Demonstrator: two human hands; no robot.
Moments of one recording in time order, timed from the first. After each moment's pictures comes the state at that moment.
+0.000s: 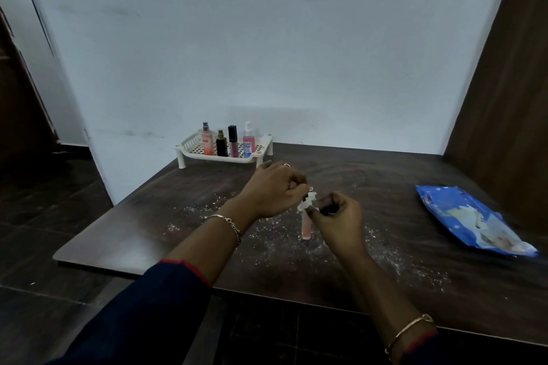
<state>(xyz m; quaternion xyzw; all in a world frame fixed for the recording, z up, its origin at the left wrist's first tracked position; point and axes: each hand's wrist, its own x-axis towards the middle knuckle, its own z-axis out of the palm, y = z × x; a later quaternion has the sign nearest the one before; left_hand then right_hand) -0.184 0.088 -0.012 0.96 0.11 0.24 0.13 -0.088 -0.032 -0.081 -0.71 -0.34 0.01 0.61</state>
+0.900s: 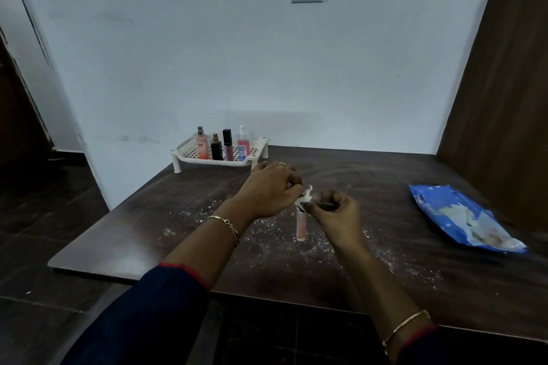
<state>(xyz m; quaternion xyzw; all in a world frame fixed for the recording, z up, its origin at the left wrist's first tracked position) -0.181 0.081 -0.005 0.96 0.11 0.23 0.12 -0.090 -0.041 -0.066 -0.62 -0.28 0.14 0.72</state>
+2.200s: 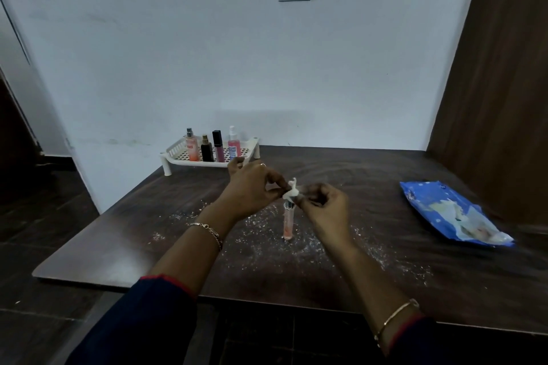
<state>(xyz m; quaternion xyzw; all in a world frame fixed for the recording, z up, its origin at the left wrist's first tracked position) -0.184 0.090 -0.009 0.94 0.16 0.29 0.08 -0.088 -0.038 -0.060 -0.62 -0.32 0.11 0.71</state>
